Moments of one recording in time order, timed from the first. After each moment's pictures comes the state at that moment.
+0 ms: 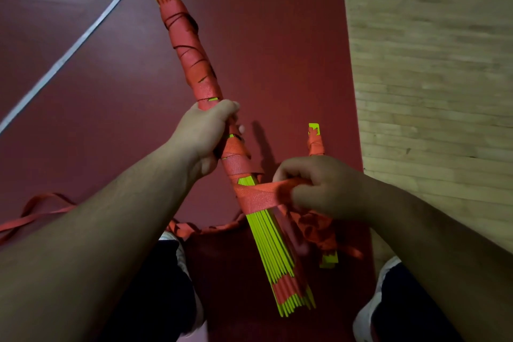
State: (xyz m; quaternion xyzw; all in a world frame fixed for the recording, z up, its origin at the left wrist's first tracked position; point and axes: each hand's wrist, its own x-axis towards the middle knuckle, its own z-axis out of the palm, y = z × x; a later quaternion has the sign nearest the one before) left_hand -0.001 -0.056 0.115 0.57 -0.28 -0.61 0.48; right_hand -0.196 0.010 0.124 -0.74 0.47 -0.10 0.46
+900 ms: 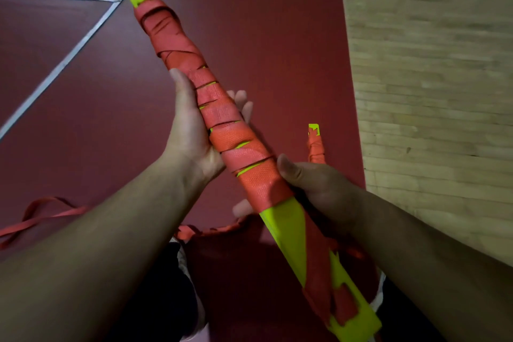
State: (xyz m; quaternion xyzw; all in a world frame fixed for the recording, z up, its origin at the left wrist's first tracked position) left_hand -0.005 -0.049 0.130 0.37 -0.10 -0.71 0.59; right_hand -0.177 0.027 0.115 -0.40 0.33 -0.24 0.82
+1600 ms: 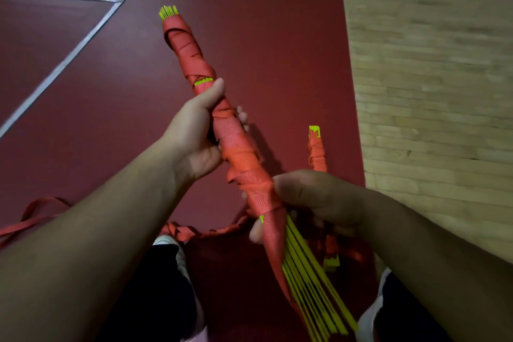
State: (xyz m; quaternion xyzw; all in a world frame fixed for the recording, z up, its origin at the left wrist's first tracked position) left_hand 0.006 -0.060 0.128 0.47 -0.18 -0.72 0.48; right_hand -0.185 0.019 0.102 -0.56 0.38 -0.15 0.72
